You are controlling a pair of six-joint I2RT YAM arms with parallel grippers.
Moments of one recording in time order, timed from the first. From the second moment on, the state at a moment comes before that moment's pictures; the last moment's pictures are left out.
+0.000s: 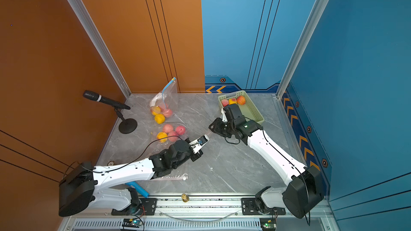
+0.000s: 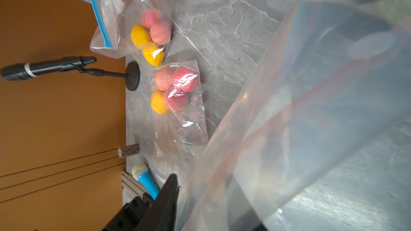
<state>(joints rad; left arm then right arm) -1.00 1.30 0.69 0.25 -0.27 0.26 0.52 1.33 1.17 -0.59 -0.30 0.82</state>
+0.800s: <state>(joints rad) -0.79 1.13 0.72 0.24 0.04 -0.07 0.48 1.12 0.61 0.39 -0.38 1.16</state>
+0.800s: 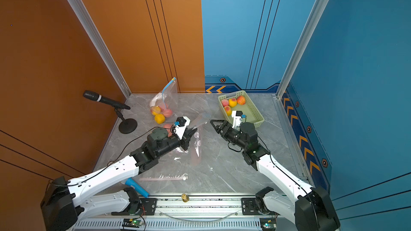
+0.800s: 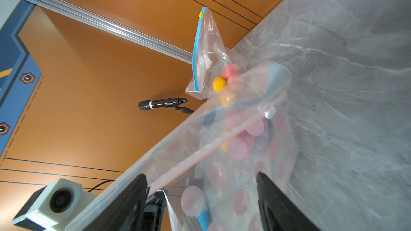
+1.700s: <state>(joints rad) -0.79 1.21 0.81 0.28 0.04 -0.05 0.55 1.46 0.46 0.96 -0.28 1.56</state>
